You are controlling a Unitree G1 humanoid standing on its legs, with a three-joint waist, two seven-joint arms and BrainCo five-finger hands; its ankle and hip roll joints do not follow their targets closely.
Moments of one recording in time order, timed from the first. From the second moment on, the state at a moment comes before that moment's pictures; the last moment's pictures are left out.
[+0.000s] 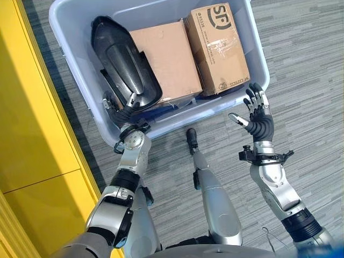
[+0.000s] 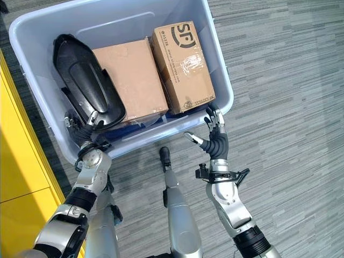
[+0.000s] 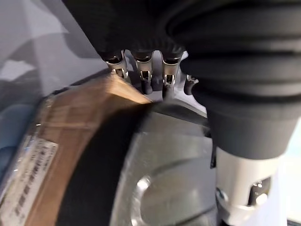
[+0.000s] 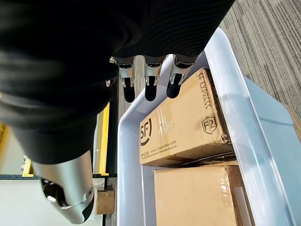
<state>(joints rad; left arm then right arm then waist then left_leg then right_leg) -0.55 0.21 -0.09 0.58 -0.59 -0.37 0.74 -0.15 -0.41 0.35 -0.12 0.33 -0.34 -0.43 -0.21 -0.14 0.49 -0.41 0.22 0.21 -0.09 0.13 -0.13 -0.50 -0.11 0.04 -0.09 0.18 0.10</state>
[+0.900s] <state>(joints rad) -0.83 0.41 -0.09 0.96 -0.79 -0.23 0.55 -0.15 -0.42 0.34 -0.14 0.41 -0.30 -0.33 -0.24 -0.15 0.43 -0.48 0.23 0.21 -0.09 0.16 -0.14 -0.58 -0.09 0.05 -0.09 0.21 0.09</state>
